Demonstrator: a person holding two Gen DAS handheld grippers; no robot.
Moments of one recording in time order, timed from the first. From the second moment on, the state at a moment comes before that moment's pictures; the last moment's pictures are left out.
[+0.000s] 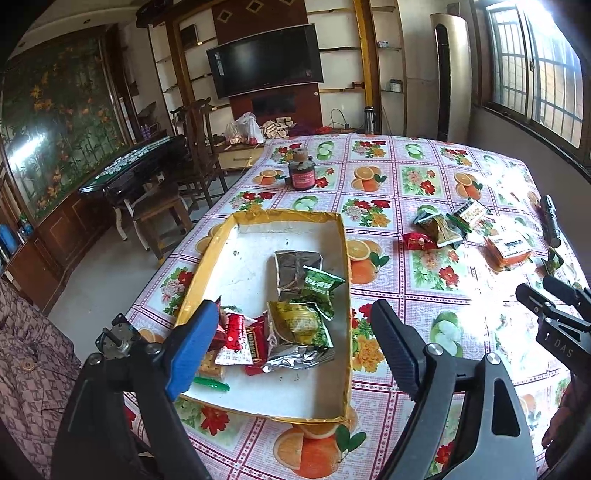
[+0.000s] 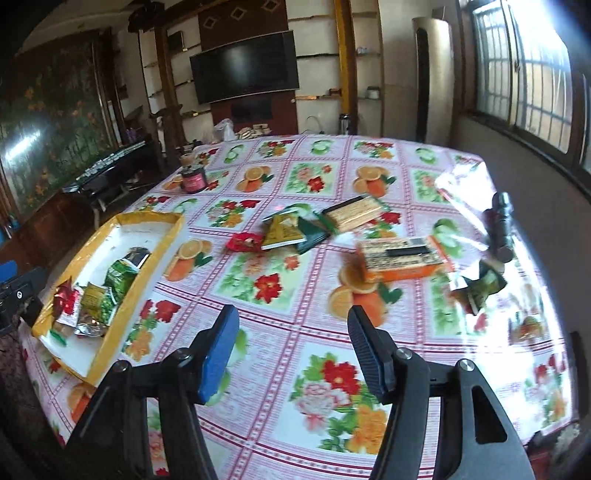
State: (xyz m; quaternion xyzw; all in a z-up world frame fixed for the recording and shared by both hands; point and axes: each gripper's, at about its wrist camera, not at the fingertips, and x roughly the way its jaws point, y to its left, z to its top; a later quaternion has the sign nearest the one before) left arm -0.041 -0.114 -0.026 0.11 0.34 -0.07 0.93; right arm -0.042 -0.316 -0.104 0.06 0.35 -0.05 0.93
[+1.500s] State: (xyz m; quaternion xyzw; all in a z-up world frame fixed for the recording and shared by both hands) left arm 0.057 -0.292 -0.073 0.14 0.43 -0.22 0.86; right arm -0.039 -0.446 -0.136 0.21 0.36 -0.08 0.90
